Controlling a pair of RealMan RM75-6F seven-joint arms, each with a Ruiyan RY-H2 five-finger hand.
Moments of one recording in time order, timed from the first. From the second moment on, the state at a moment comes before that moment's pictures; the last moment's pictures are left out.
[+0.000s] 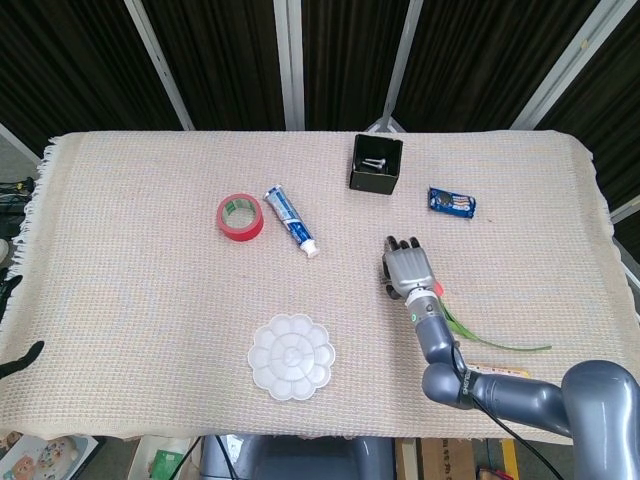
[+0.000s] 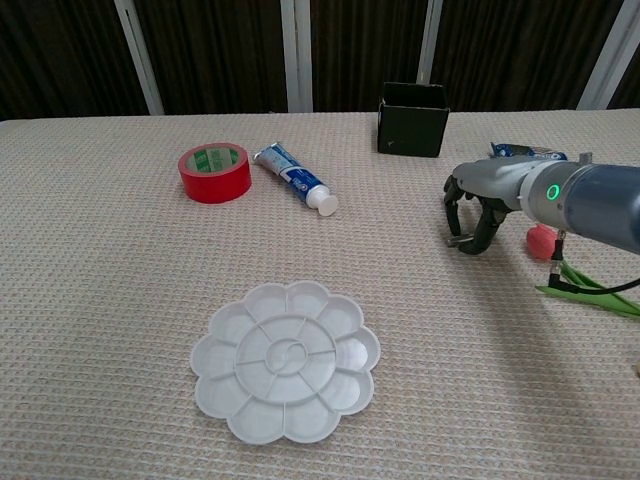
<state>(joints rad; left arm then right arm) -0.03 -1.04 -0.06 -1.68 1.47 1.54 0.00 0.96 -1.61 0.18 -1.40 -0.45 0.96 -0.75</state>
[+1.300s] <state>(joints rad) -0.03 -1.05 -0.06 -1.68 1.48 1.55 0.01 0.96 -1.61 0.21 -1.42 -0.48 0.97 -0.71</state>
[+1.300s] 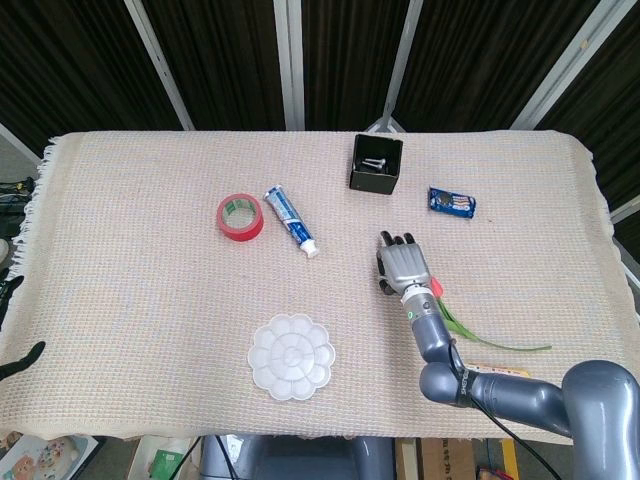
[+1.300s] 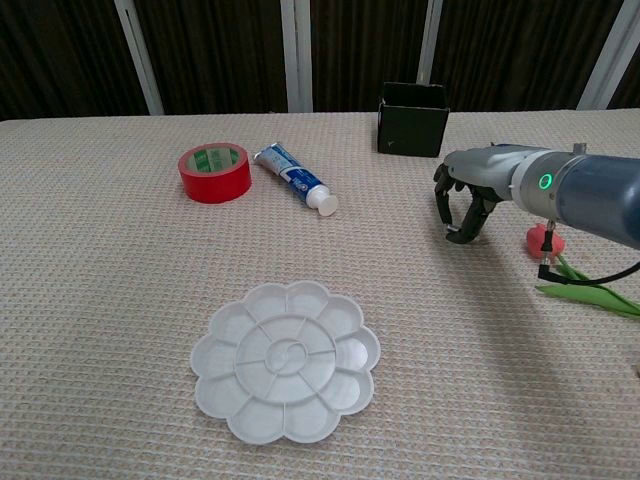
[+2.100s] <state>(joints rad) -0.03 -1.05 -0.06 -1.69 1.48 1.55 0.02 0.93 -1.52 0.25 -1.42 -0.44 0.92 -0.61</state>
